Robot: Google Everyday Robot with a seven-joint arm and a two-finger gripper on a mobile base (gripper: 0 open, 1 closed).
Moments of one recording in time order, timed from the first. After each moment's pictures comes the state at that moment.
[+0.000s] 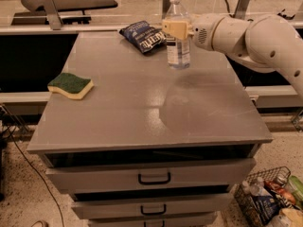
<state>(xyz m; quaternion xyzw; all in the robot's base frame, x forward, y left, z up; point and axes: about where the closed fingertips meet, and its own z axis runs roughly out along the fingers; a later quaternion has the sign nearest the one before) 0.720 -0.085 0.995 -0.25 0.69 0.26 0.63</state>
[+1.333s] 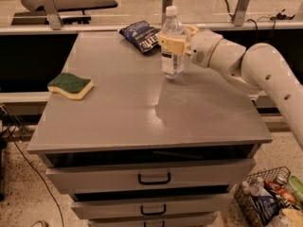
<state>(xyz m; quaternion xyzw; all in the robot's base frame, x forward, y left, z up) 0.708 -0.072 0.969 -0.31 0.60 0.29 0.68</state>
